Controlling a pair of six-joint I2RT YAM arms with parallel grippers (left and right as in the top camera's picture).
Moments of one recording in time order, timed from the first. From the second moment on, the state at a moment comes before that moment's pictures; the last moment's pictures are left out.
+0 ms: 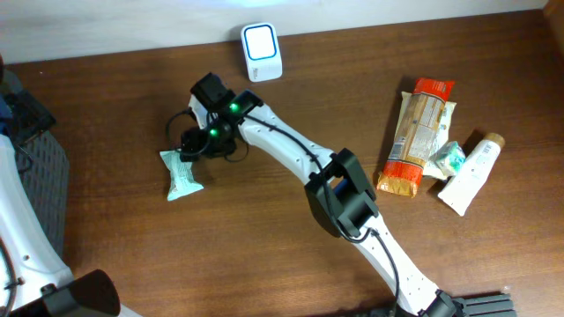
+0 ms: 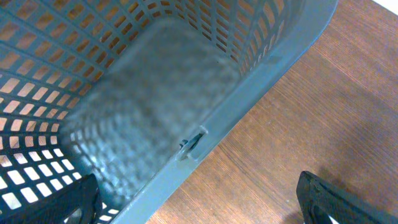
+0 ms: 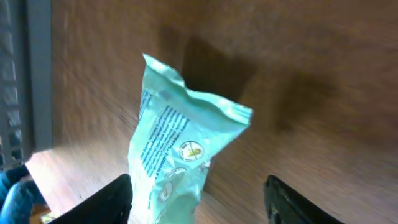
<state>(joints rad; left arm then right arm) 0.33 1.79 2.14 -1.41 -0.35 -0.30 0.67 2.61 2.36 -0.87 -0.55 0.45</state>
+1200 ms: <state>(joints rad) 0.33 1.79 2.14 -1.41 -0.35 -0.30 0.62 2.48 2.41 -0.84 -0.47 0.43</state>
